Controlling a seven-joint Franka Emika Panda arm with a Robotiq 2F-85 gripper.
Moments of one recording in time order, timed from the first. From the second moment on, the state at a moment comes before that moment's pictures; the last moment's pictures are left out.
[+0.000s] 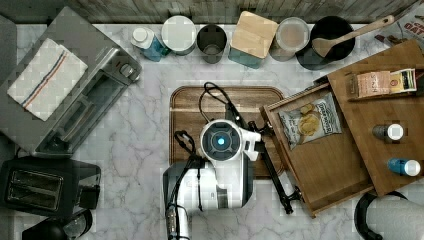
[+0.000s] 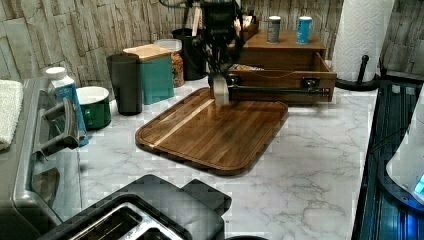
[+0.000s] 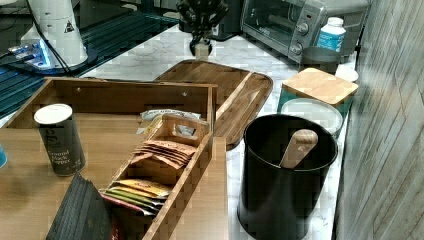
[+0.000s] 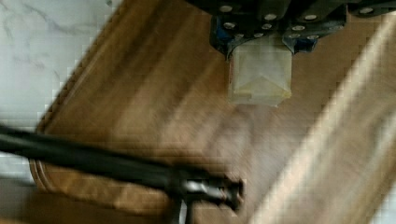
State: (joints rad) arm 0.07 -0.03 -0.02 -2.44 -0.05 0.80 0.27
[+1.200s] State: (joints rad) arm 0.13 0.05 0.03 -2.63 0.01 1.17 0.42
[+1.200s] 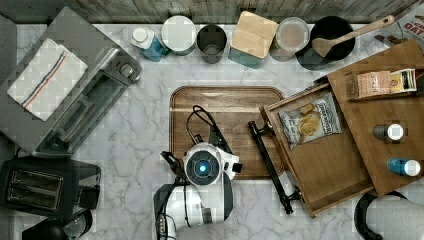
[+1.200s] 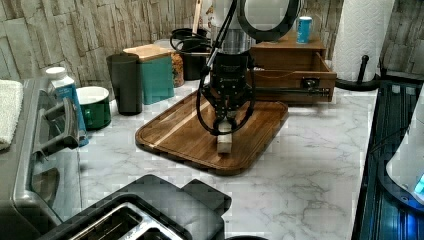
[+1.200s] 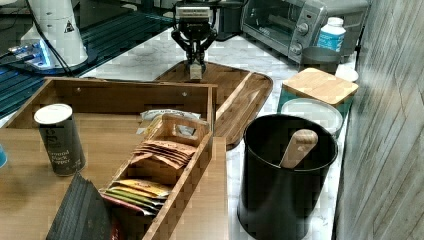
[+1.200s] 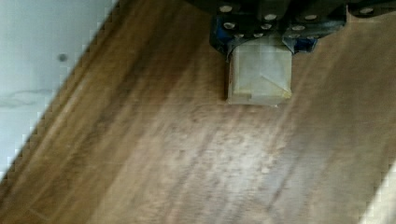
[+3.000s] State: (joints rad) arm 0.15 0.05 0.04 -2.62 -0.01 1.14 0.47
